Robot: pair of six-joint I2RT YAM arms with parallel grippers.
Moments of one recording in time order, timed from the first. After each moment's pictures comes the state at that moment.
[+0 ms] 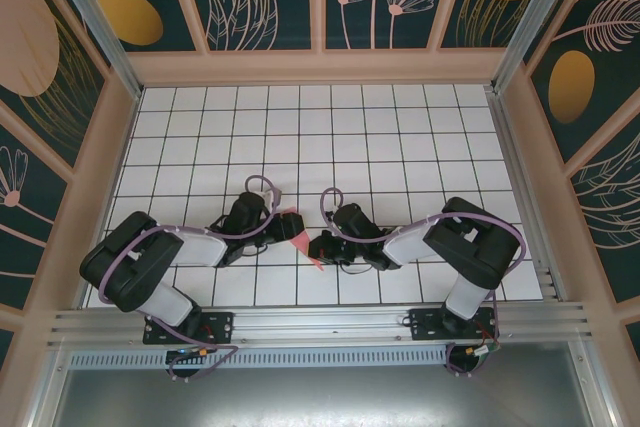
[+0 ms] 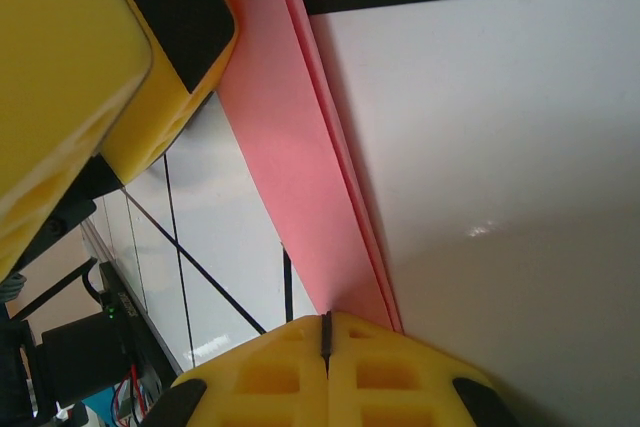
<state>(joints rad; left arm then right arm) -0.61 1.53 0.36 0.52 0.35 -0.85 0.95 1.70 0.51 0.47 -0.39 1.12</state>
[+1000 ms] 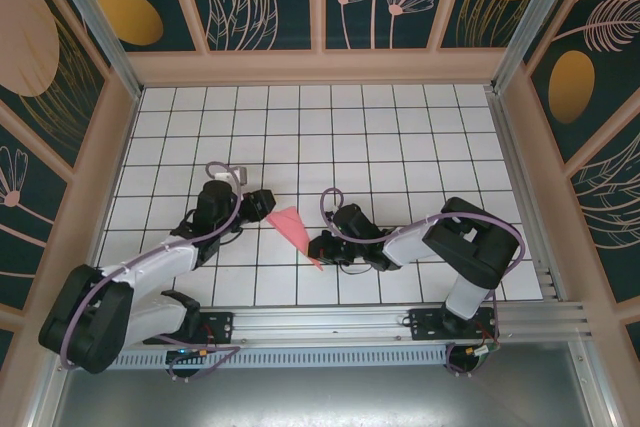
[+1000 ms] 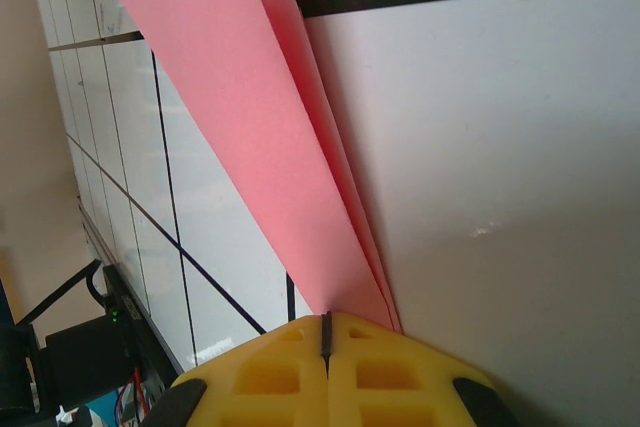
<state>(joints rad) -0.44 1.17 0.37 0.30 0.25 -0.73 0.96 1.70 0.51 0.48 -0.38 1.14</state>
